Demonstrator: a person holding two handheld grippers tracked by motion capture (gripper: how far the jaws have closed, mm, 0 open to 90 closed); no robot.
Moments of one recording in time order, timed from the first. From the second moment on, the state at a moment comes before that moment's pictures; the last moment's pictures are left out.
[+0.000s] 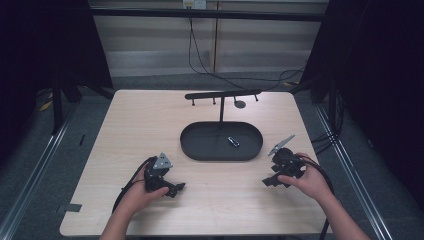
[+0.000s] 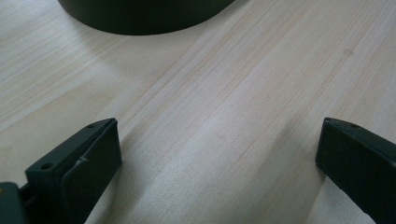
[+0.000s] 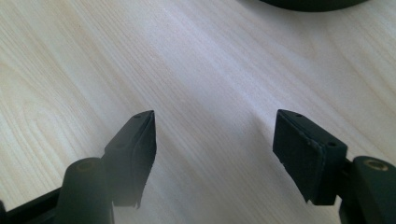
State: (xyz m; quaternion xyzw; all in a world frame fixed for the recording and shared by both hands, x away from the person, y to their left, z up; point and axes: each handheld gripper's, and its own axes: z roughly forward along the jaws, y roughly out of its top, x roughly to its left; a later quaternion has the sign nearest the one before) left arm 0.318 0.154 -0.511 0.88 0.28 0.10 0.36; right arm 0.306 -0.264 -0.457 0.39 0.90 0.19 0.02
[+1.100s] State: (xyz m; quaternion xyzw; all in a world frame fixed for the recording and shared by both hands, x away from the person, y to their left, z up) left arm 0.318 0.154 -0.511 0.88 0.28 0.10 0.36; right arm 0.297 -0.267 -0.475 0.40 0.90 0.19 0.02
